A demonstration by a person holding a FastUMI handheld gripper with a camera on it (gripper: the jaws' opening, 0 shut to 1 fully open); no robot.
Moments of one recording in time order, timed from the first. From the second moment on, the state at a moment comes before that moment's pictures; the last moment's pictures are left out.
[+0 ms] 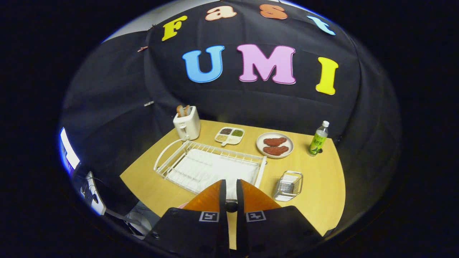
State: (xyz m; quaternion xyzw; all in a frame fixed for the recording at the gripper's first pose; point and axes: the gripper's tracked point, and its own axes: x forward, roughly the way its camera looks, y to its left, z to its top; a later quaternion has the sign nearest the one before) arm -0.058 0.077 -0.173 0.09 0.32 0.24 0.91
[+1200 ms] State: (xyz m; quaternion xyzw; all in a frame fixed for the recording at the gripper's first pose) arm -0.166 0.160 -0.339 -0.01 0.42 0.36 0.83
